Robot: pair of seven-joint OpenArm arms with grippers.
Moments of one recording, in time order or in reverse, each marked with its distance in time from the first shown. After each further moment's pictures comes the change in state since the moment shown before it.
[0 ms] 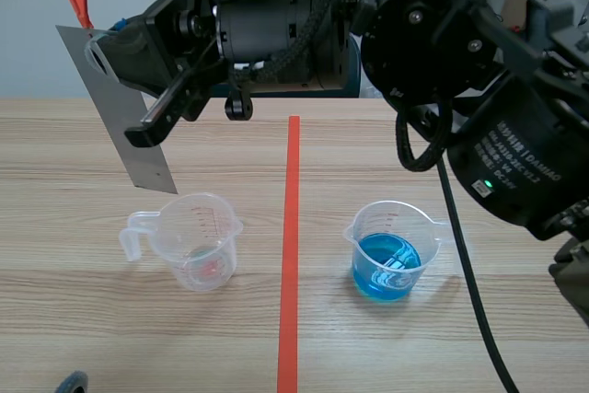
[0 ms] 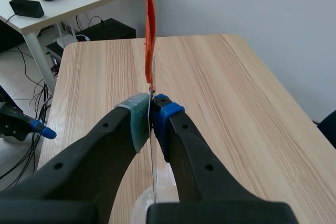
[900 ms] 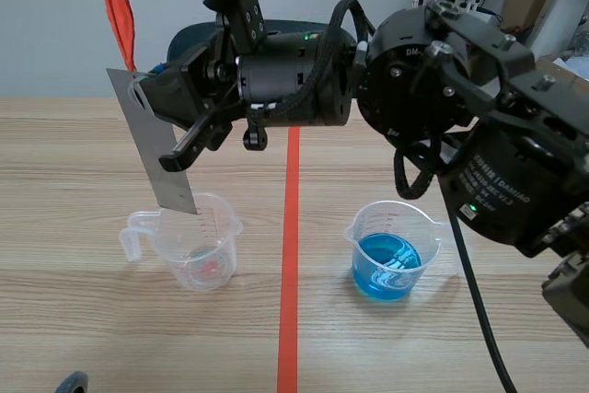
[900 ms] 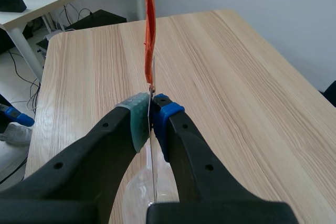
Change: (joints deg) left arm 0.0 0.0 0.0 0.0 0.0 0.0 0.0; right arm -0.7 0.0 -0.3 -9.3 -3.0 0.0 6.3
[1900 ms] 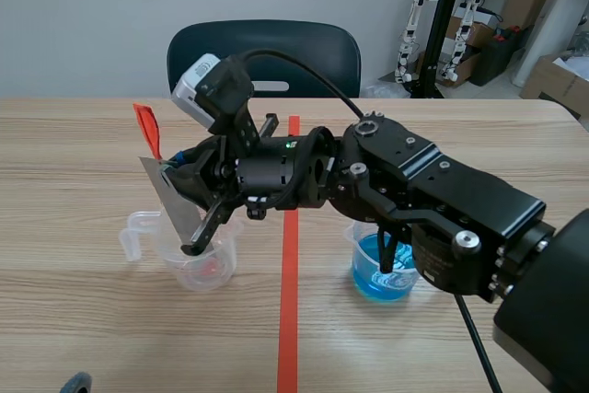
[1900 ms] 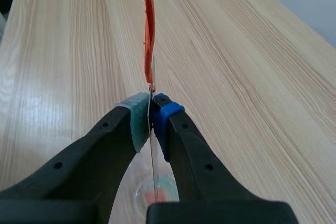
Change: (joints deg) left arm 0.0 0.0 0.0 0.0 0.0 0.0 1.3; right arm 0.0 -4.5 -5.4 -21.9 -19.5 -0.6 22.0
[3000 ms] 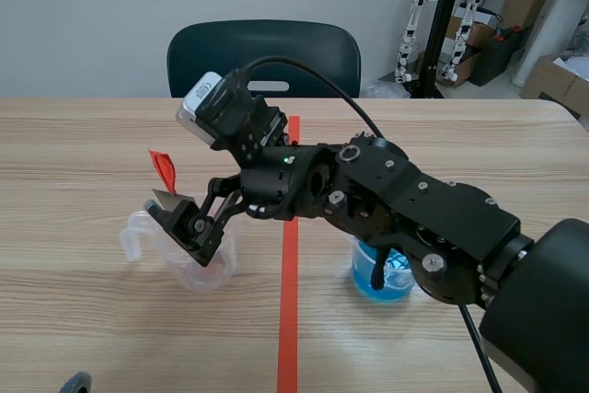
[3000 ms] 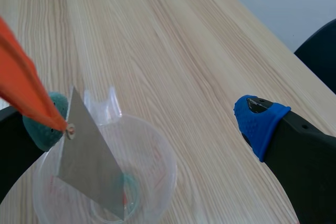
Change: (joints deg) left arm 0.0 0.0 0.0 0.0 0.0 0.0 0.0; right arm -0.2 -1.2 -1.3 -4.0 -10.6 -9.0 8.1
